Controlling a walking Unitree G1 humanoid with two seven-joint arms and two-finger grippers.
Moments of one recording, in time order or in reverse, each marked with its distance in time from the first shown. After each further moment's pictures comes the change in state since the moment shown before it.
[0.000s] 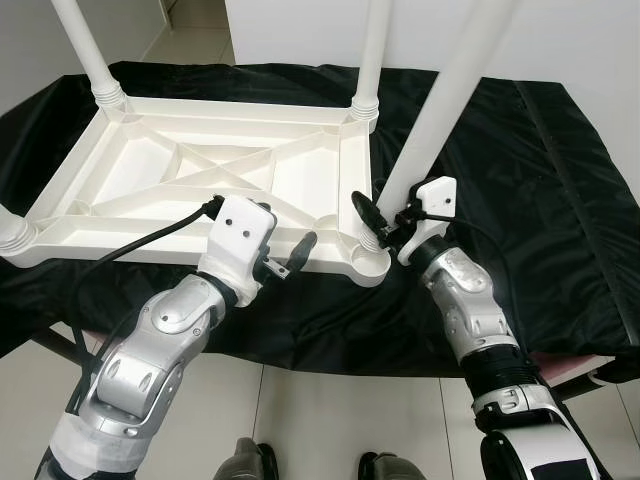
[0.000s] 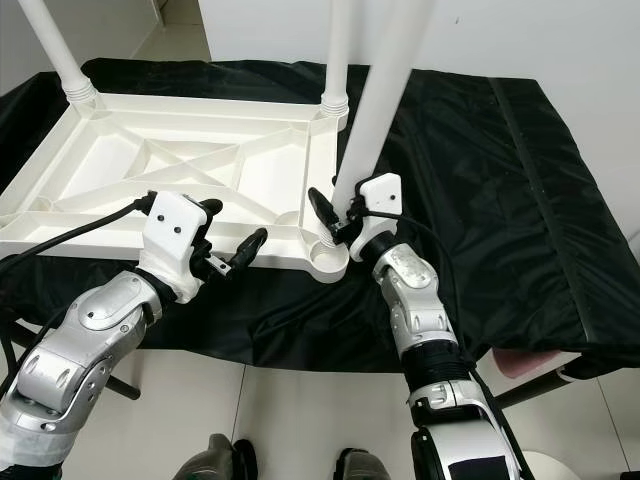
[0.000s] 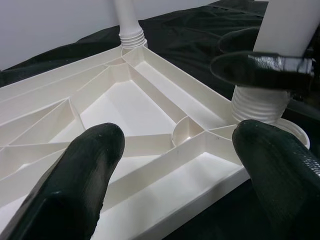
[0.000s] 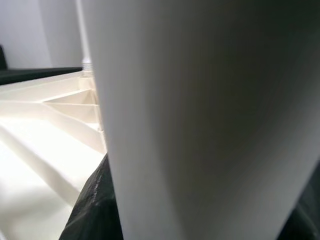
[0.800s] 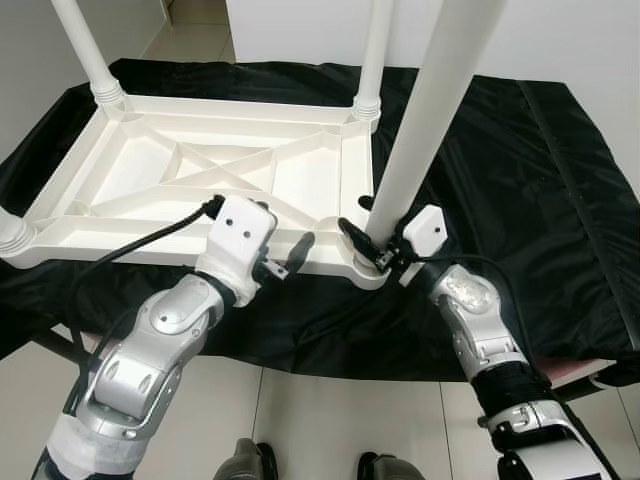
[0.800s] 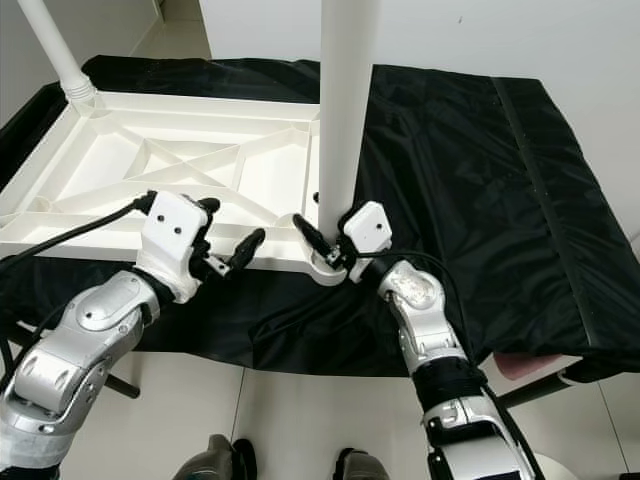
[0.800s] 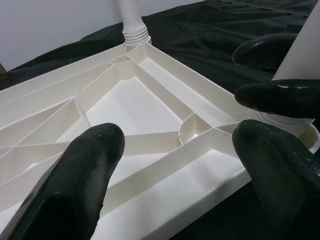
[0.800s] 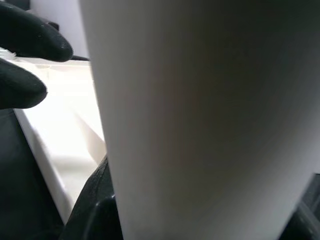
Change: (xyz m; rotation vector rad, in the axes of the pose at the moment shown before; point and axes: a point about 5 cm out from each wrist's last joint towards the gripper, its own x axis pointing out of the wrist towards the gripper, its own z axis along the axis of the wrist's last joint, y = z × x) left arm -0.002 -0.001 0.000 0.031 0.017 0.000; right arm -0.021 0.009 -0.004 -0.164 -0.034 0.205
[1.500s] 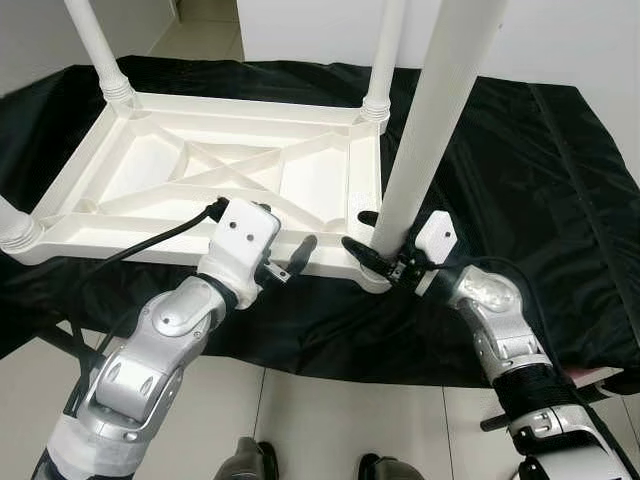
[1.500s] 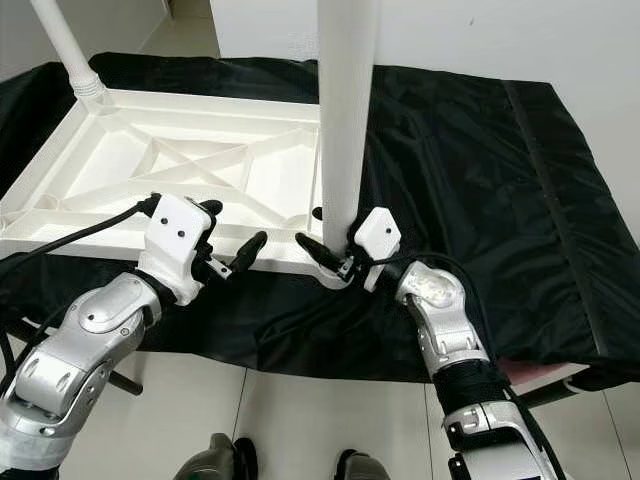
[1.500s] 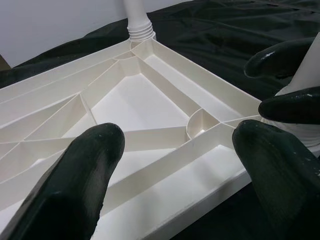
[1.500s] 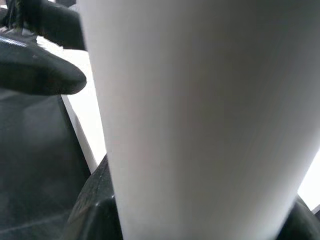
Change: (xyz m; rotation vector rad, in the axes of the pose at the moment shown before) left arm 0.000 -0.001 0.000 0.010 0.001 -0.004; right arm -0.011 -0.008 0.004 0.072 0.055 0.151
